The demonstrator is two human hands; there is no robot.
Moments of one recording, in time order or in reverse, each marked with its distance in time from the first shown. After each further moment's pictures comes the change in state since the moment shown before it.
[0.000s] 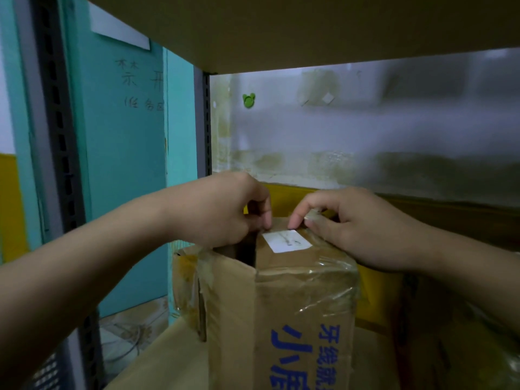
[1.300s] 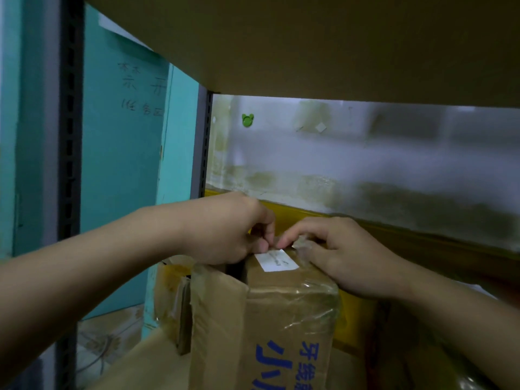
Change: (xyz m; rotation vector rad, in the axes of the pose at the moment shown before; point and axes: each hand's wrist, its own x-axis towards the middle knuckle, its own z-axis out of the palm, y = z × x) left_hand 0.006 0.004 0.004 0.043 -0.031 0.099; right_hand -0.001 0.004 0.000 0.036 0.024 -0.018
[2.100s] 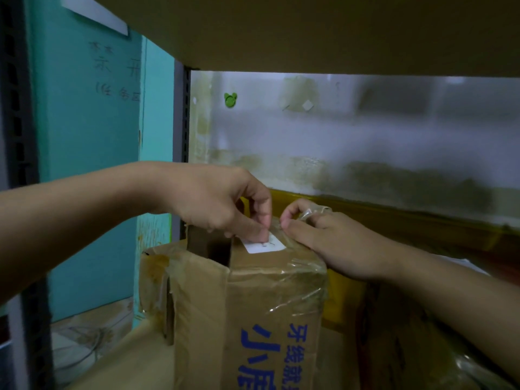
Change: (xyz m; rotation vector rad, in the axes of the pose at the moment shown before) left_hand 0.016 -0.003 -0.014 -0.325 -0.244 0.099; right_hand 0.000 0.017 0.009 0.085 -0.054 0.258
